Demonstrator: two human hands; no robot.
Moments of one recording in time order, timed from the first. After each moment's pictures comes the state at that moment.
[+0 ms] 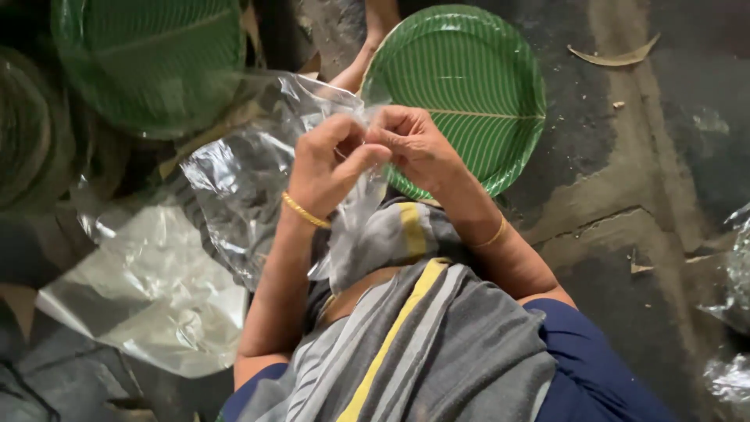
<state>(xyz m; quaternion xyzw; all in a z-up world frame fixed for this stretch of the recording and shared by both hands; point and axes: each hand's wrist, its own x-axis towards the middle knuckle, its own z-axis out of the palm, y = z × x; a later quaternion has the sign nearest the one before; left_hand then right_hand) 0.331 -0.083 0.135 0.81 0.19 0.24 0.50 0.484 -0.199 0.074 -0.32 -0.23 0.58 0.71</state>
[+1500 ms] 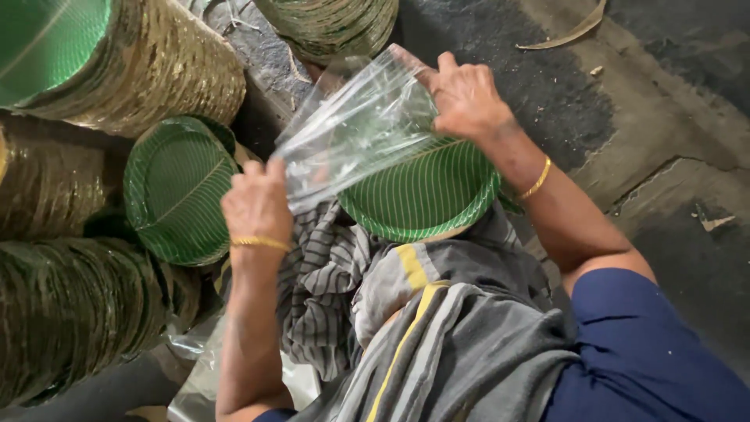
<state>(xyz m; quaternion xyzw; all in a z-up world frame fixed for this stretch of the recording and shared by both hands) 0.388 -0.036 0.196 0.97 0.20 -0.02 -0.12 0.640 -0.254 0.104 -0.88 -0.46 -0.06 0.12</state>
